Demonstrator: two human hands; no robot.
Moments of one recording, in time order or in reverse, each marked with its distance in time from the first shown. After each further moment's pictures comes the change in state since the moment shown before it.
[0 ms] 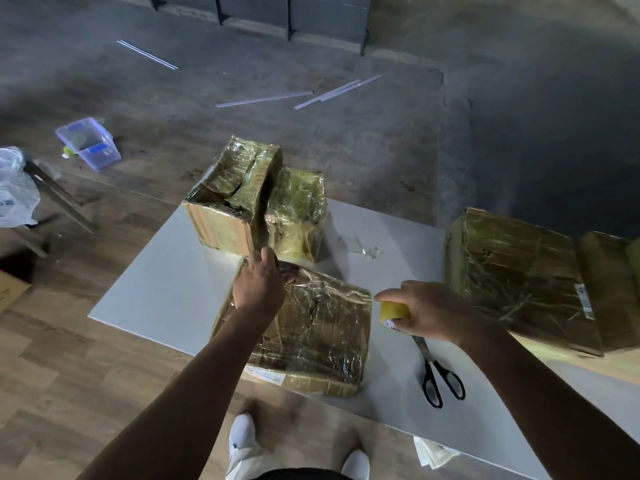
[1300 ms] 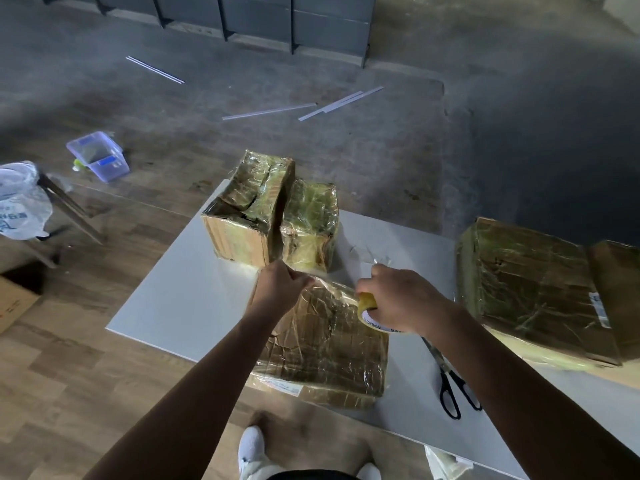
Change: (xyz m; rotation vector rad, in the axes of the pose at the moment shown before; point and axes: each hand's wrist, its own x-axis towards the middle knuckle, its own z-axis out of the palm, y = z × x) left_hand 0.015 -0.003 -0.021 -0.453 -0.183 -0.051; right_hand 0.044 -0.069 -0.036 -0.094 0.000 -0.024
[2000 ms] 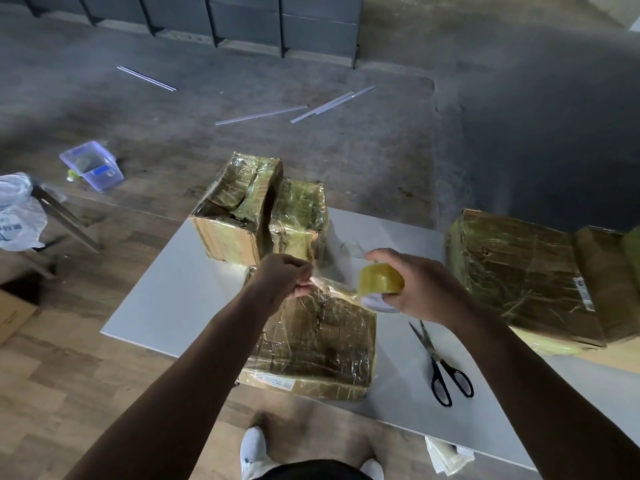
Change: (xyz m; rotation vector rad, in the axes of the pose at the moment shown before) left_hand -0.023 0.047 -0.015 -0.617 -0.252 -0.237; right_hand -0.040 0.041 0.011 0.293 0.363 0.030
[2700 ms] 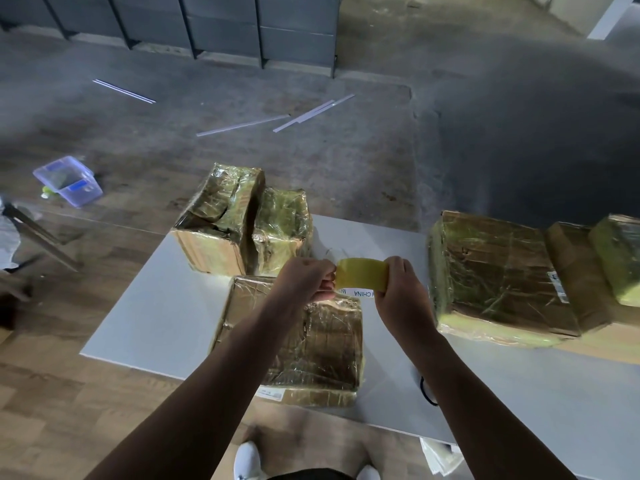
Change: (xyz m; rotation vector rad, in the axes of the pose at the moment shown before) left_hand -0.010 0.011 0.052 0.029 -0.067 0.024; right_hand -0.009 -0.012 0.049 0.027 0.456 0.343
